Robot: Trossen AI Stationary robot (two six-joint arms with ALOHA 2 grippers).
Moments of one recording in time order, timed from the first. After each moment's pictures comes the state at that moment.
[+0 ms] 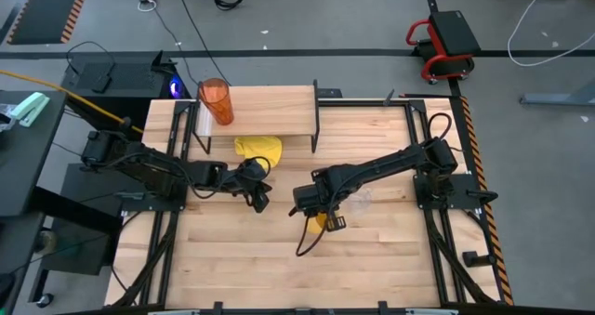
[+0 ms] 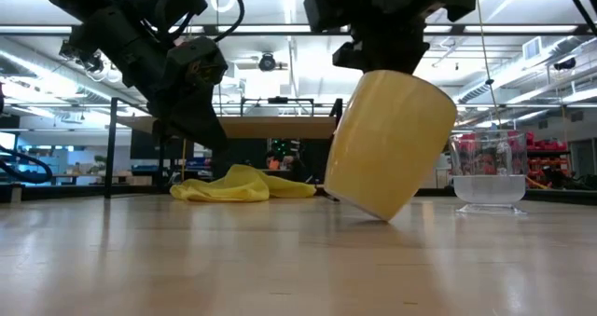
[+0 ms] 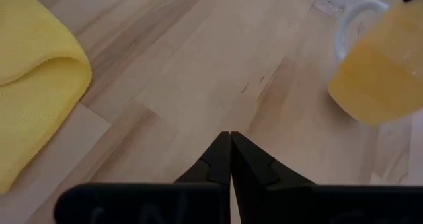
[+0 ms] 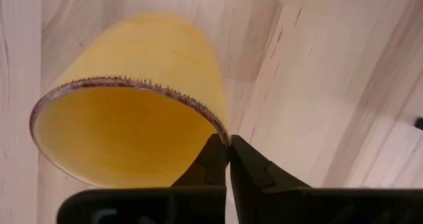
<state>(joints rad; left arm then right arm) -0.10 1.39 0.59 0.04 -0.22 -0.66 0.21 1.97 1.68 -1.22 0.08 -0.02</state>
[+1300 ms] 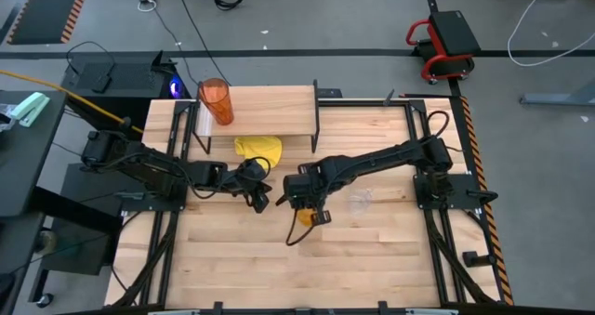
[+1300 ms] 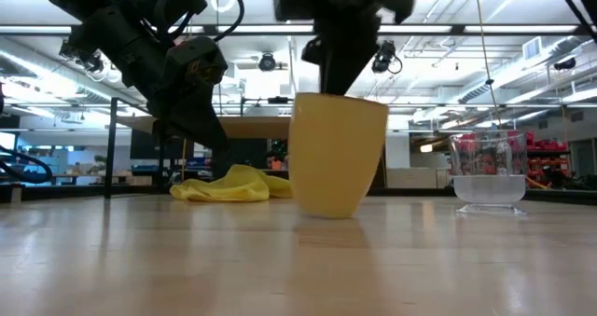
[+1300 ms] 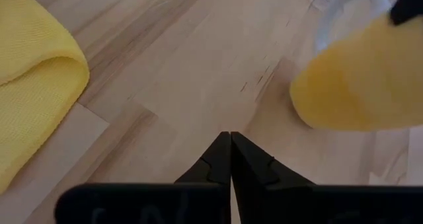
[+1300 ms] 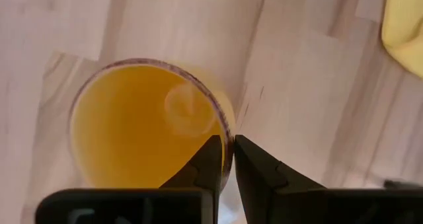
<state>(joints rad) -0.10 1.39 0.59 0.04 -0.22 -0.66 0.15 2.00 1.74 -1.06 0.04 -0.09</state>
